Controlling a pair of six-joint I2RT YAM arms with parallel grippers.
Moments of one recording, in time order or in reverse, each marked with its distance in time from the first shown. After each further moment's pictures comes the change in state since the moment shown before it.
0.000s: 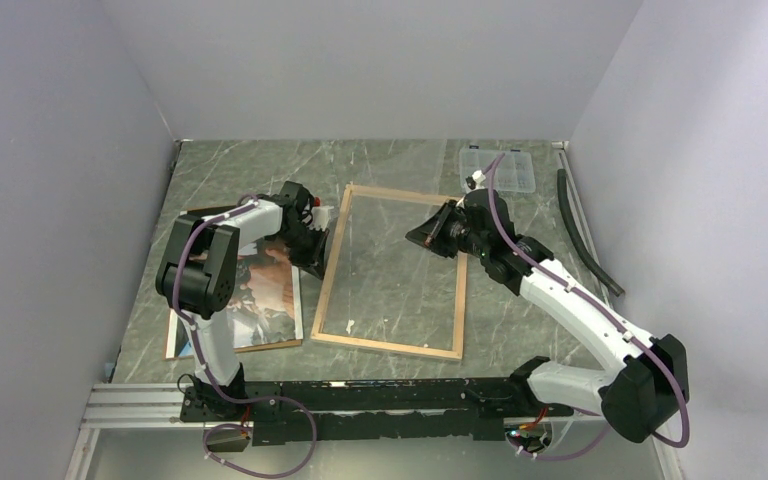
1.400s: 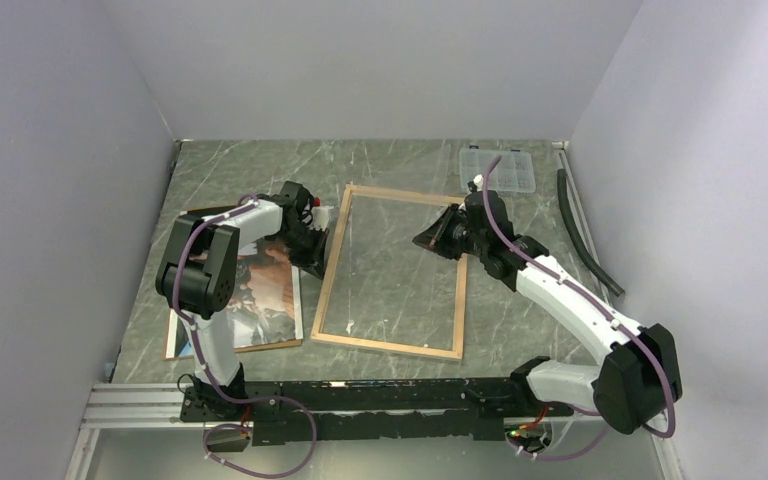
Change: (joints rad) left arm 0.000 0.000 0.000 0.000 -0.001 0.000; right arm -0.055 0.043 -0.047 0.017 -0.013 -0.060
